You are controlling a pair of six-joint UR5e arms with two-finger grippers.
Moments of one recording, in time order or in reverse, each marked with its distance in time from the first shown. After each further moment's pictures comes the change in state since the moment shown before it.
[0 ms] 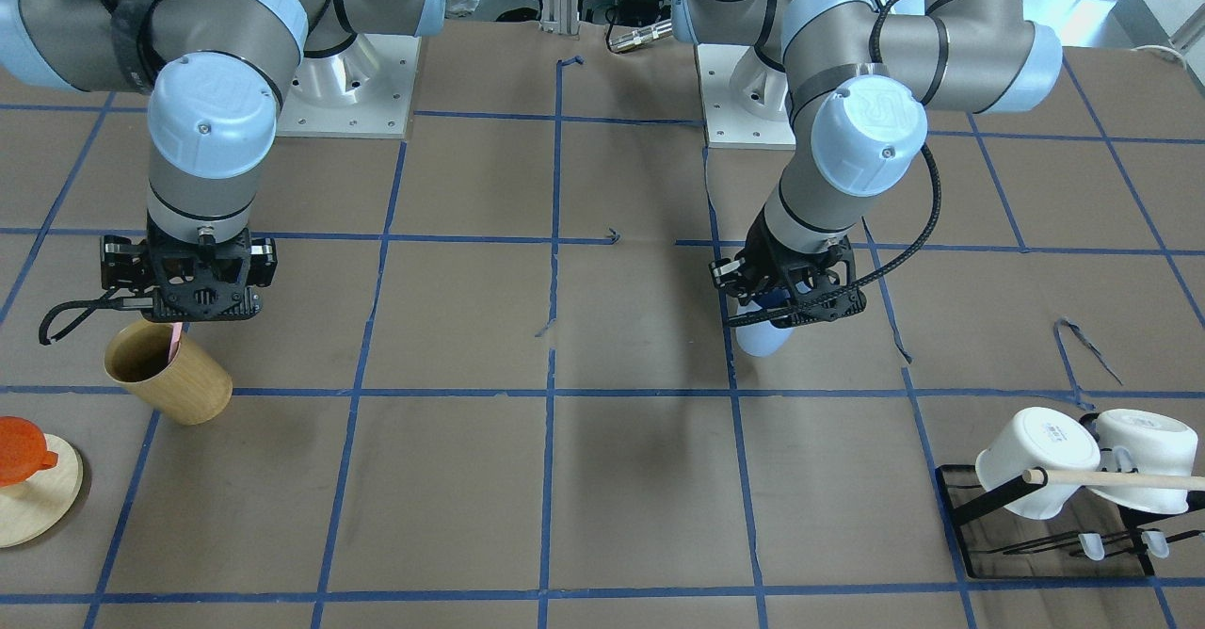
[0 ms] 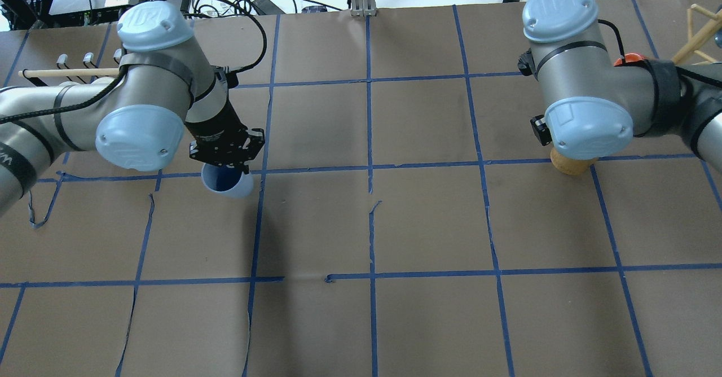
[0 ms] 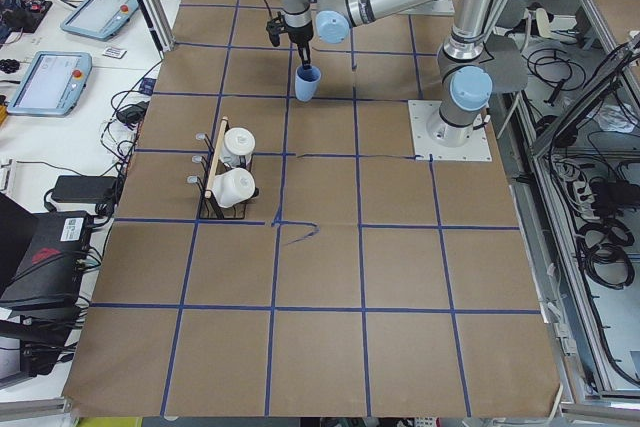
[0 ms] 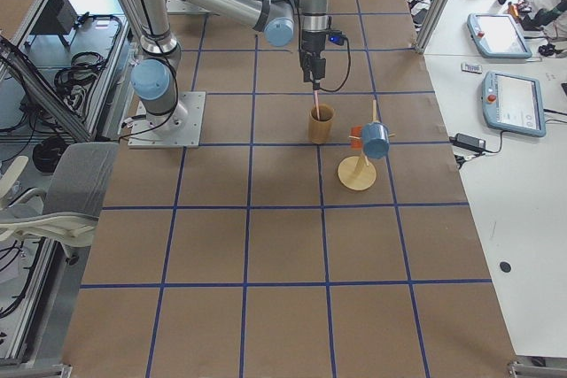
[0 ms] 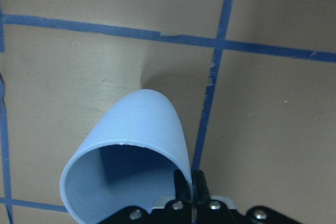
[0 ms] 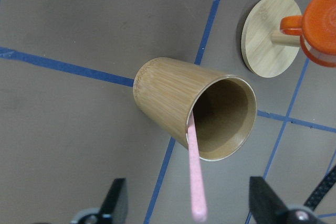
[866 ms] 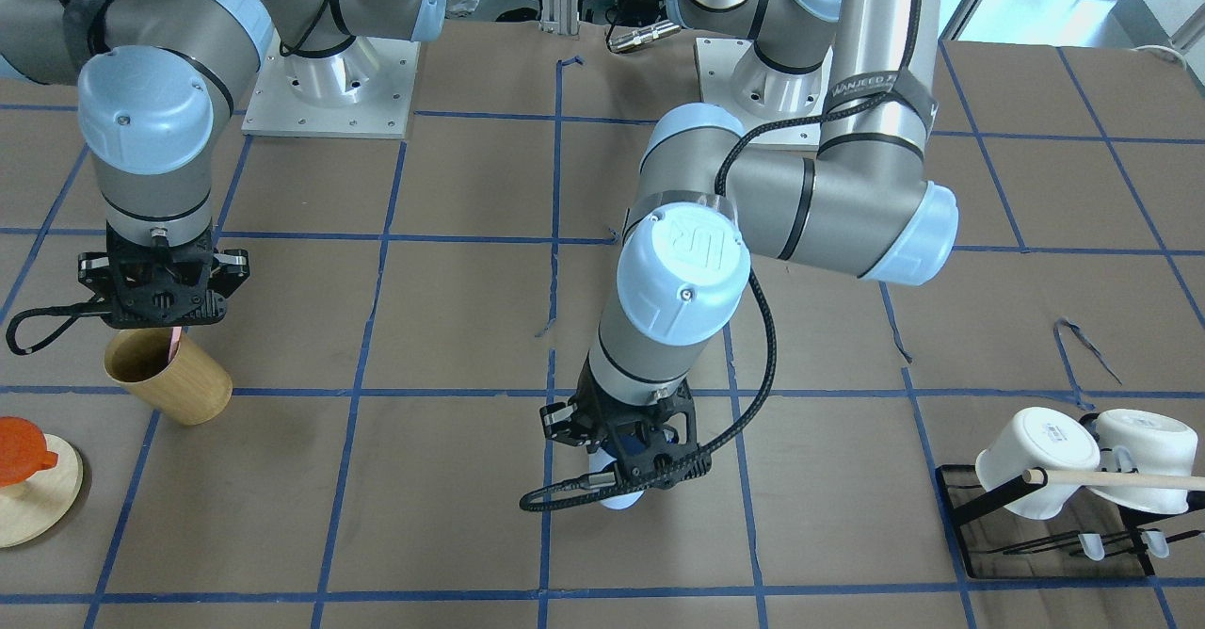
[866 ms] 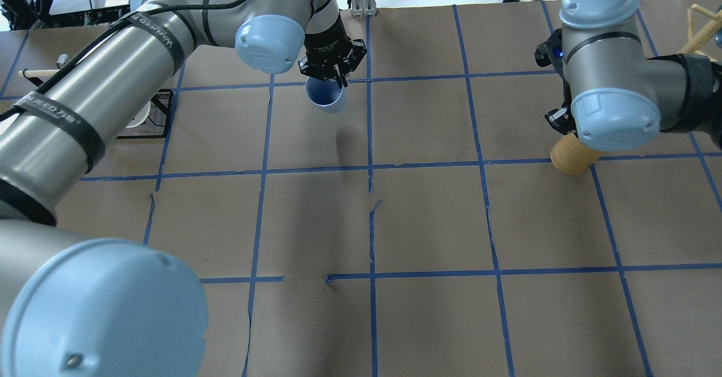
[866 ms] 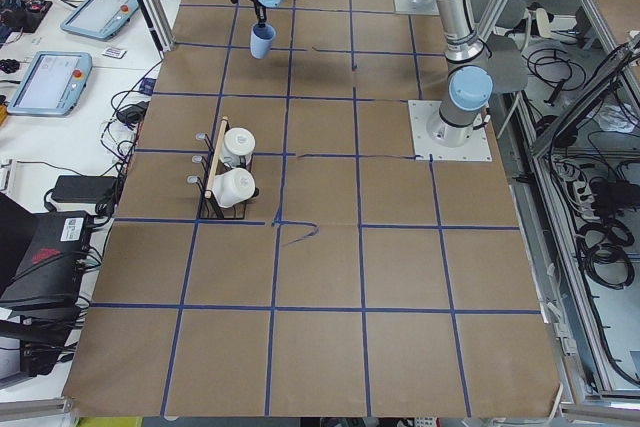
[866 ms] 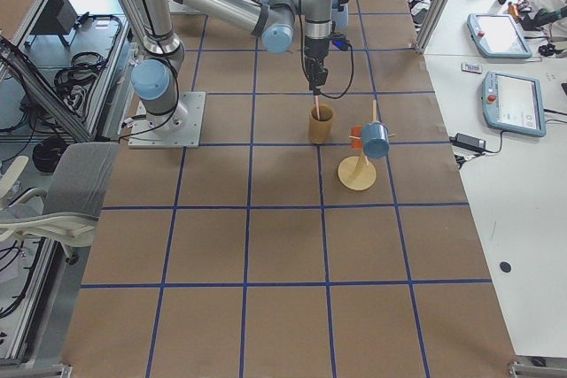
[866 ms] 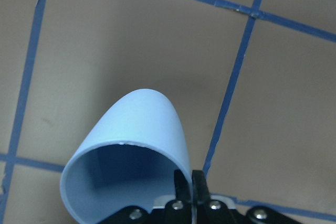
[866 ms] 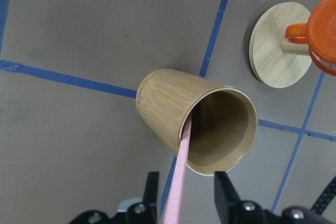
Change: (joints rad) left arm -0.188 -0.415 0.557 0.046 -0.078 -0.189; right arm -0.059 -0.005 -0.008 -0.023 0.092 -0.059
